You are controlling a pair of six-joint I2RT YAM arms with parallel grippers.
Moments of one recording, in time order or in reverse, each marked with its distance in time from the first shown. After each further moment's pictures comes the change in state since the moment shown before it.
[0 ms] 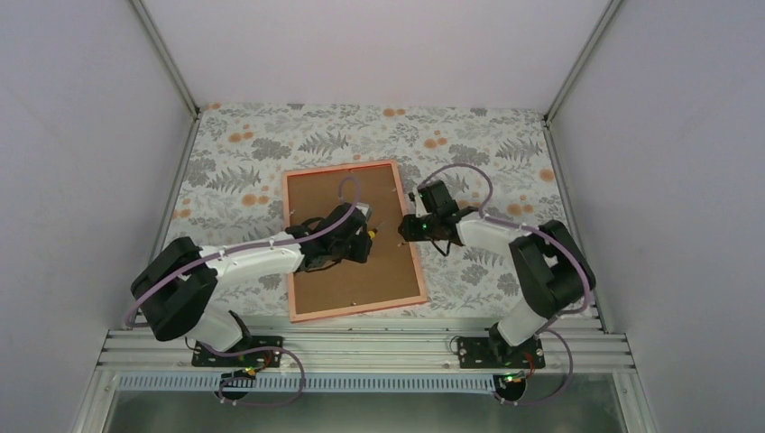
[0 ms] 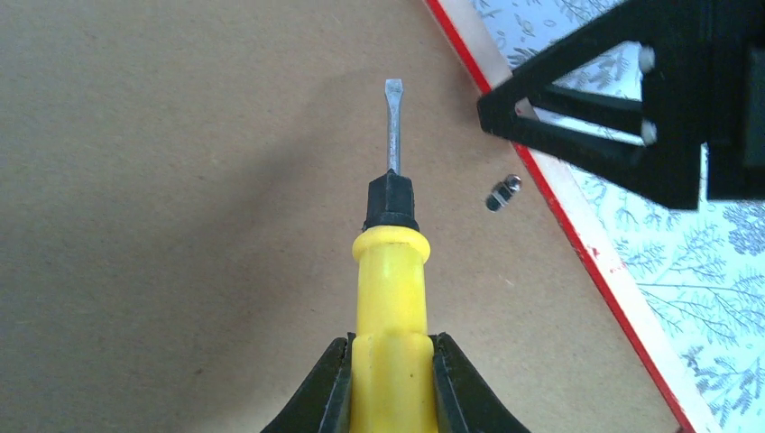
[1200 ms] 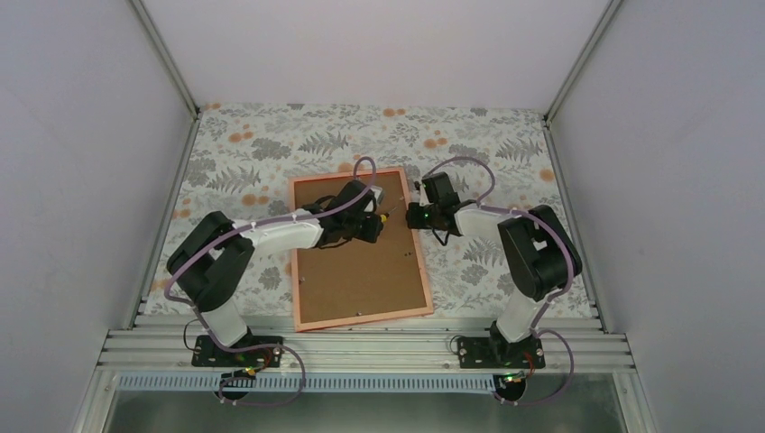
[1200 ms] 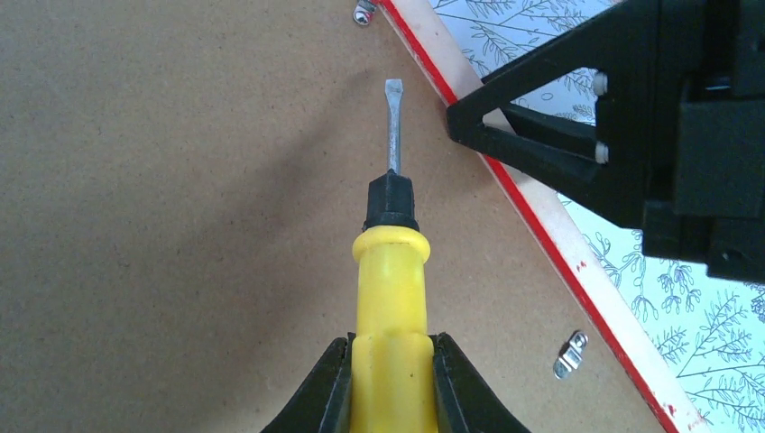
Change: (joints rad) left arm 0.108 0.218 0.181 0.043 0.117 0.144; right arm -0.072 0.167 0.096 0.112 0.041 -0.011
